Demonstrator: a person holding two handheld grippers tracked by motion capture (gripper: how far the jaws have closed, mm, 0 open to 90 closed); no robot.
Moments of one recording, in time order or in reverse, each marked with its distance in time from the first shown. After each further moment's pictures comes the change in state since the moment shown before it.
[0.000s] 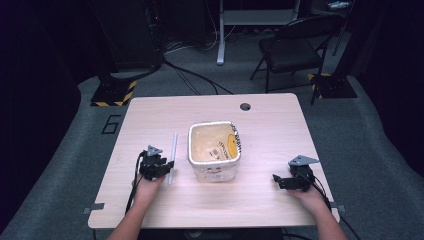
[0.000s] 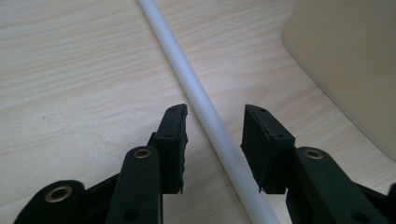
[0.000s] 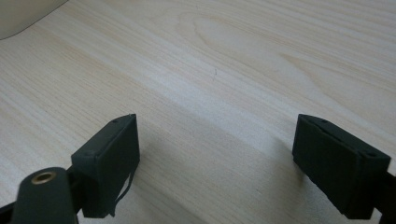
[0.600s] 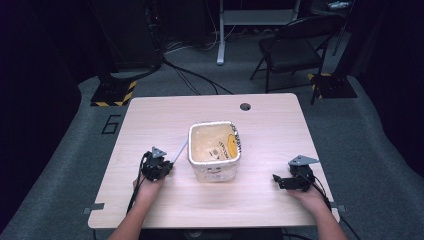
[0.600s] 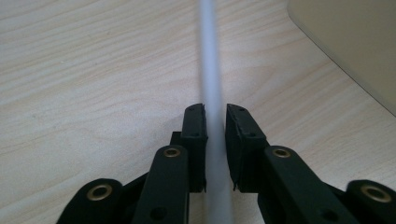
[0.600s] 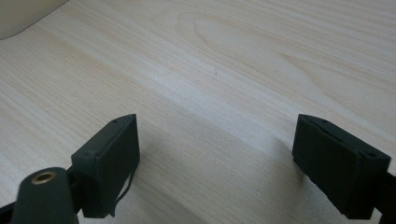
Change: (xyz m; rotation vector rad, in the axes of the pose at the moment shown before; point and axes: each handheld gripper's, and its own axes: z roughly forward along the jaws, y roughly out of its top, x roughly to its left) left arm -0.003 -0.003 0.007 0.050 0.015 0.068; right arm 0.000 0.000 0.000 0.000 0.000 0.000
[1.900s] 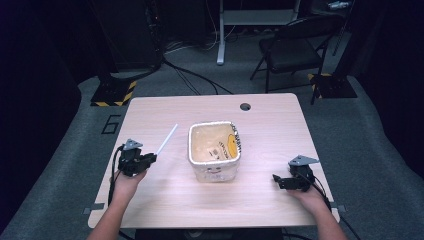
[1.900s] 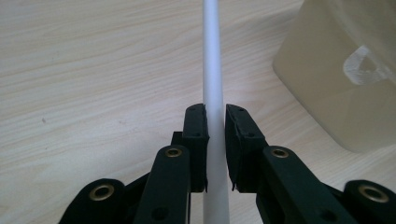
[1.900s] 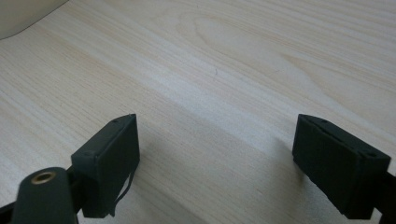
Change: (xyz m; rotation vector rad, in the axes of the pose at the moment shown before) left arm 0.034 0.021 -0.082 -0.093 -0.048 -0.073; right arm 0.000 0.000 0.000 0.001 0.001 -0.002
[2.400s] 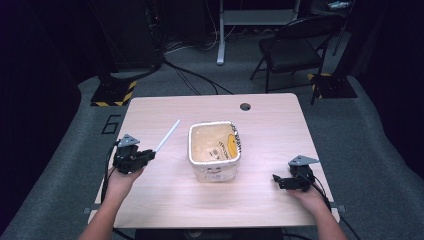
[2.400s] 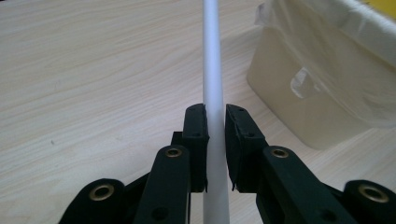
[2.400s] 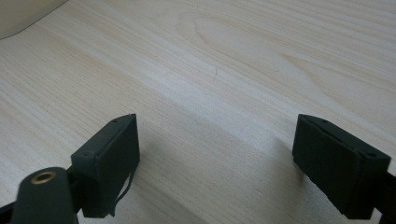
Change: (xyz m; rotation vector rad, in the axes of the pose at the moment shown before) left arm -0.012 0.020 -0.027 -0.010 -0.037 0.063; right arm 0.000 0.000 0.000 0.000 -0.001 -0.001
